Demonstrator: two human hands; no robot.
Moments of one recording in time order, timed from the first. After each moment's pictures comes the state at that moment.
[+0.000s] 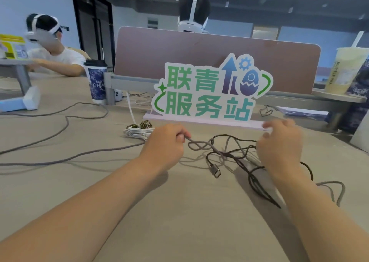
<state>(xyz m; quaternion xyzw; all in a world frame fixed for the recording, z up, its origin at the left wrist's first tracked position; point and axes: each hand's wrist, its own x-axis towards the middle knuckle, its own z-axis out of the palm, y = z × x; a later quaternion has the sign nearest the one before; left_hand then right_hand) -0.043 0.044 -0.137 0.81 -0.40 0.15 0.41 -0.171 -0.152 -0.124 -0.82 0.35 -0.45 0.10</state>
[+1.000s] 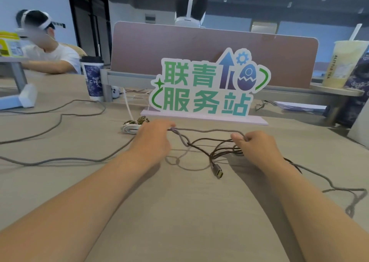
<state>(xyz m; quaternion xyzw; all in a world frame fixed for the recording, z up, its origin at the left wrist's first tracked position) -0.030 0.054 -0.143 0.88 -0.34 0.12 0.31 -0.159 -0.155 -0.139 -0.89 0.32 -0.23 0.24</state>
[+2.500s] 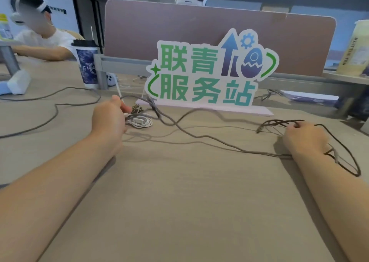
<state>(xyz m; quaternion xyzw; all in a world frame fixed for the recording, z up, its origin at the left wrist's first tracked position) 0.016 0.064 -0.139 0.68 -0.01 0.07 0.73 -0.165 -0.271 -0.158 -0.76 0.56 -0.31 0.13</state>
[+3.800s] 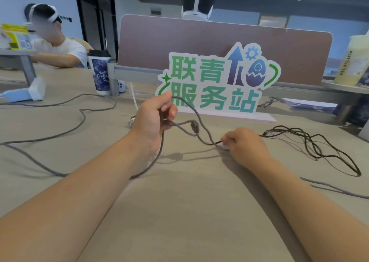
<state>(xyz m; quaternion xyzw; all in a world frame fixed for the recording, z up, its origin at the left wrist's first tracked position) -0.041 0.061 -0.111 0.53 -0.26 -0.12 0.80 -0.130 -0.142 -0.156 -0.95 0.19 -0.23 0.12</state>
